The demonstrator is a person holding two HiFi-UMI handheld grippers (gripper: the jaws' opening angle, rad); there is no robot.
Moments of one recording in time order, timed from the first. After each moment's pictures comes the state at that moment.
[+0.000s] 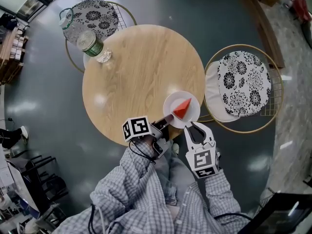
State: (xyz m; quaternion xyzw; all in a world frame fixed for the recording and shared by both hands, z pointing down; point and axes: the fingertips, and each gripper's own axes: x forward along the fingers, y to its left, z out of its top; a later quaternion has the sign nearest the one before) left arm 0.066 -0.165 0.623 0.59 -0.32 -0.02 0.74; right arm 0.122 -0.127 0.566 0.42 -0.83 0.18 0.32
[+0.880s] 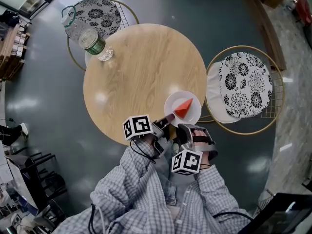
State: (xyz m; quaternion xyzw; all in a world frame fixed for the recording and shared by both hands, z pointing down) left arm 0.066 -0.169 0.622 0.59 -0.32 -0.02 0.74; right arm 0.081 -0.113 0.607 0.26 -0.80 -0.08 0.54
